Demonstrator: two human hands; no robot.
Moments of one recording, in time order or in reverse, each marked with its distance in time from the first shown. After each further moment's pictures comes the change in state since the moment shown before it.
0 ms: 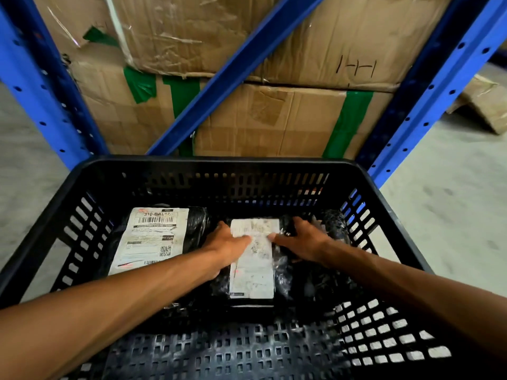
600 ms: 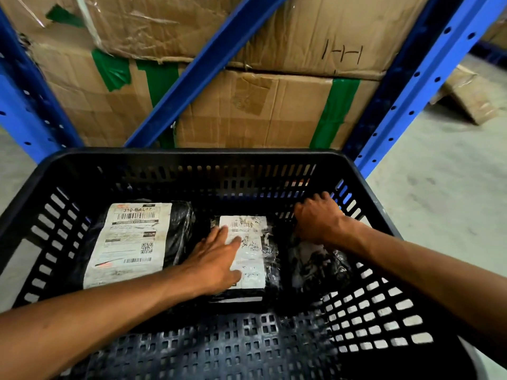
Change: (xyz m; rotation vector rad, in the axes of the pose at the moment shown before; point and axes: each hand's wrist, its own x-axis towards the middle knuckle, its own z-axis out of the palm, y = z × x) left_hand -0.006 -0.023 0.009 0.887 -0.196 0.358; right_hand 0.001 0.000 -0.038 -1.268 0.205 -0.167
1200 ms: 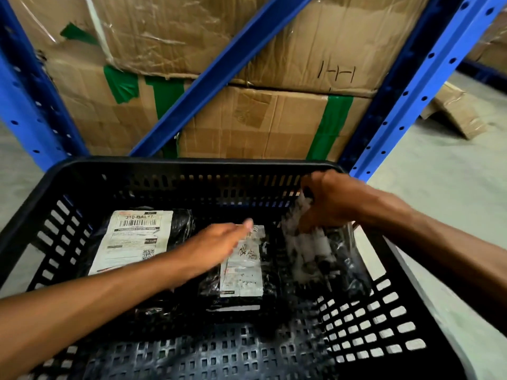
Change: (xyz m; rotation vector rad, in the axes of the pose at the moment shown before) left_hand -0.021 0.004 -0.041 -0.890 0.060 0.015; right_hand -0.052 0.023 -0.093 0.410 -0.013 0.167
